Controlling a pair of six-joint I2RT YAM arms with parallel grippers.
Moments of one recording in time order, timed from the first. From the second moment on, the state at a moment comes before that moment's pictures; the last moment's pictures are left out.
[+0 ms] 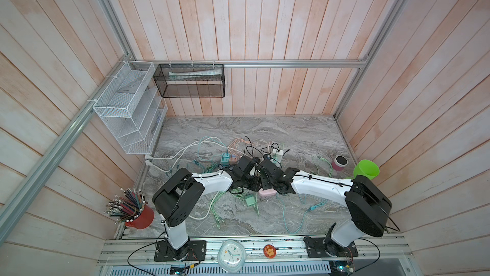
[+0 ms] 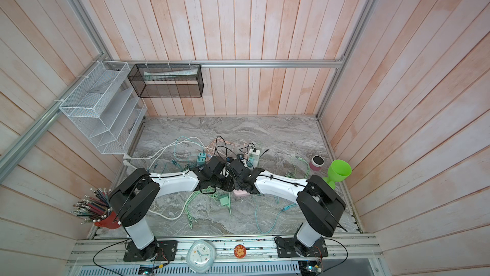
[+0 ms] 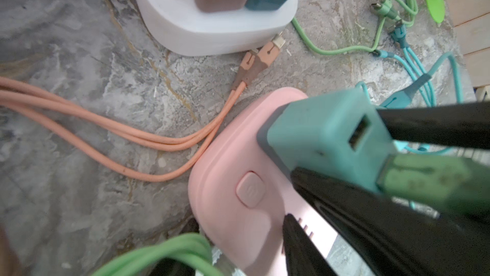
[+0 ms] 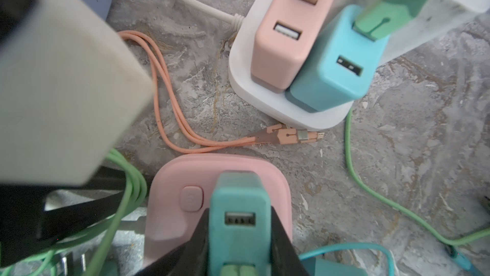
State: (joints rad) left arm -0.77 1.80 0.95 -0.09 0.28 -0.36; right arm 0.91 1.62 0.97 -0.47 0.36 0.57
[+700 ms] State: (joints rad) left arm -0.77 1.79 0.92 -0.04 0.31 -0.37; right arm 0.91 1.57 0.93 -0.46 0.35 0.60
